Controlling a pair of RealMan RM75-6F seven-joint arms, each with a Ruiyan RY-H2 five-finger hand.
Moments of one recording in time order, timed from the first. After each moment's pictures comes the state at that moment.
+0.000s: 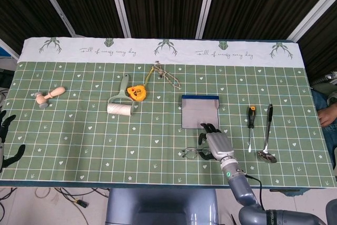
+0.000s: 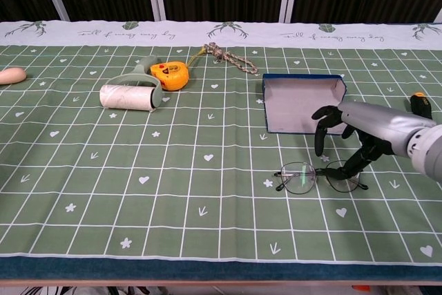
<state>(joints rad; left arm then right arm) -0.07 -1.07 -0.09 -1.76 1.36 1.49 0.11 0.54 -1.60 0.15 -1.69 -0.92 1.07 -0.49</state>
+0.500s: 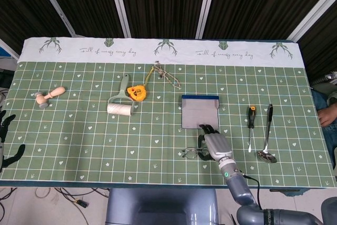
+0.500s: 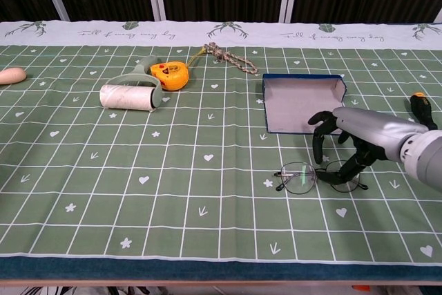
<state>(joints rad) -0.07 -1.07 -0.09 -1.76 1.36 1.49 0.11 0.55 -1.63 0.14 -1.66 -0.91 1.07 -0.49</state>
